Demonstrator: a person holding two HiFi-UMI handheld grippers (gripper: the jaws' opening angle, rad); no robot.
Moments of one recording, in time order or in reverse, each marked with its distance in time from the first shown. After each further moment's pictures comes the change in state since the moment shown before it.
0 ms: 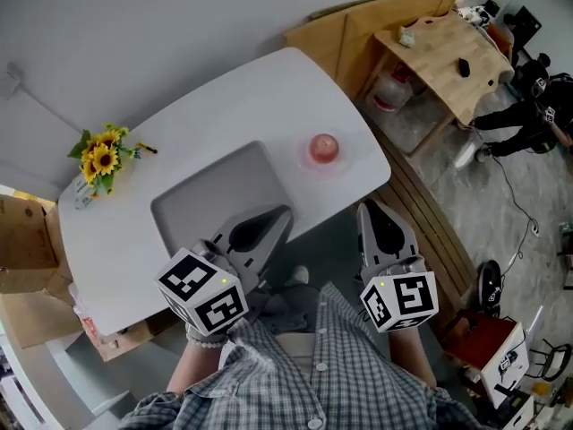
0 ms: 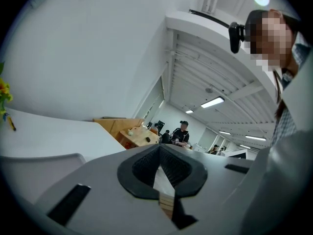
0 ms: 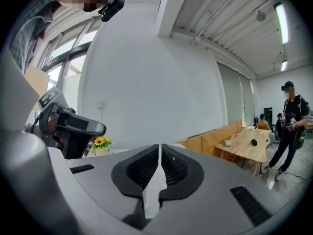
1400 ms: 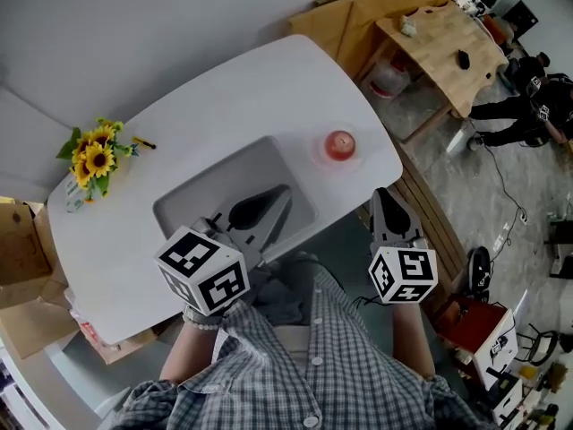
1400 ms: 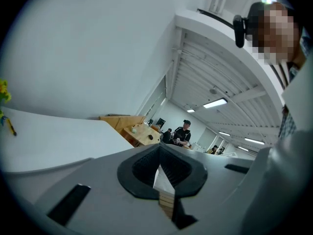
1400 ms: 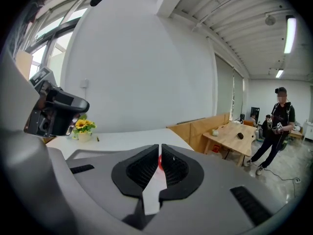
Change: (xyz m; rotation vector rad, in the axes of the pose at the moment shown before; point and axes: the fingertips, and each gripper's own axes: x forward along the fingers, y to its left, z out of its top) left arm -0.004 0.078 0.020 -0.042 0.034 -0.010; right arm 0.058 -0.016 -0.047 -0.044 0.174 -0.150
